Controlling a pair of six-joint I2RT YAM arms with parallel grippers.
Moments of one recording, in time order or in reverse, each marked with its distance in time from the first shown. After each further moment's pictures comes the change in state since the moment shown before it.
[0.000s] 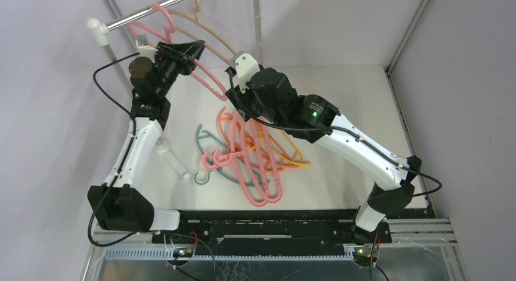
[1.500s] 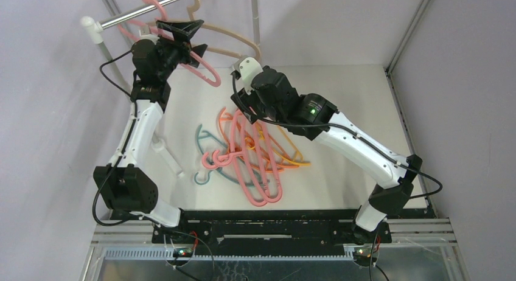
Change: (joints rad) left arm 0.020 0.170 0.217 -0.144 0.016 -0.085; right arm -0.069 -0.016 -0.088 -0.022 0.002 -0.024
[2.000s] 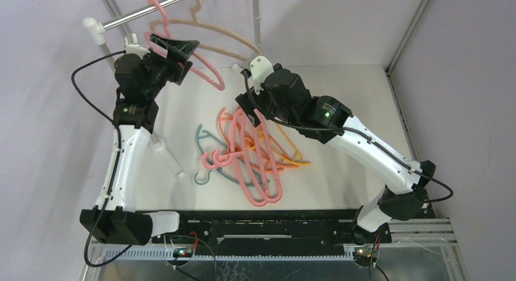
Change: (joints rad) left arm 0.001 -0.249 -0.076 -0.249 -0.060 0.342; right arm -0.005 -0.084 -0.053 0.011 -0.034 0.026
